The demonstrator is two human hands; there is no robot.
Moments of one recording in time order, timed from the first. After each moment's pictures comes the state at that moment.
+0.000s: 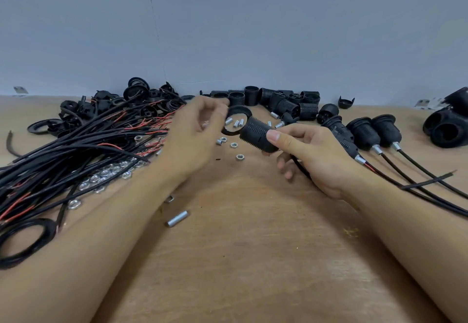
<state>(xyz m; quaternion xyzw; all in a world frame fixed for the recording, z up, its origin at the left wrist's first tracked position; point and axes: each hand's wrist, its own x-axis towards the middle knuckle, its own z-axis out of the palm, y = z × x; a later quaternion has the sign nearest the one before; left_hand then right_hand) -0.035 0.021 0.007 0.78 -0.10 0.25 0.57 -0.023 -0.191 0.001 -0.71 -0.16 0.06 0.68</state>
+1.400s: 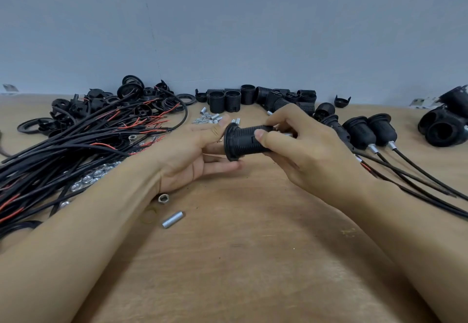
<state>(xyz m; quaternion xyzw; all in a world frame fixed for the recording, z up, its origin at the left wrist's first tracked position) -0.053 0.023 0.017 0.61 -0.02 -0.13 0.78 -0.042 -0.191 0.015 -0.81 -0.44 -0.37 0.11</state>
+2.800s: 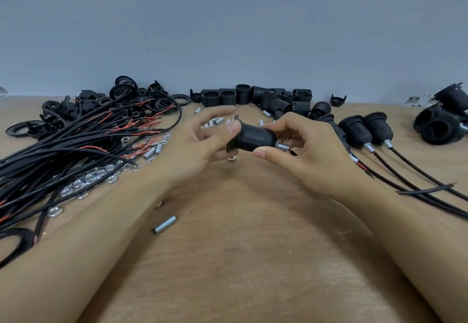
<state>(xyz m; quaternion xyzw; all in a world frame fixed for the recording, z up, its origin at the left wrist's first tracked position) -0.048 0.013 0.004 0.71 -0.12 0.04 0.70 -0.031 -0.198 0.007 -0.82 -0.34 -0.20 0.41</state>
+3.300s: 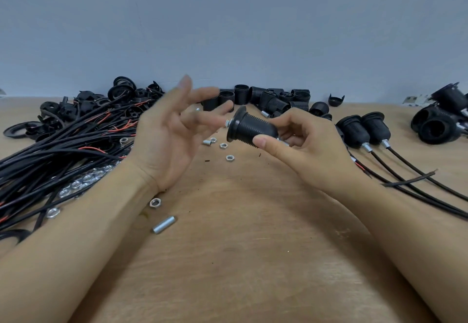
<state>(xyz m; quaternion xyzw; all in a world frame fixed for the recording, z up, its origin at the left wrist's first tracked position) -0.051 0.026 0.024 0.53 -0.13 0.03 0.84 -0.033 -0.194 0.009 -0.80 -0.27 -0.18 0.50</state>
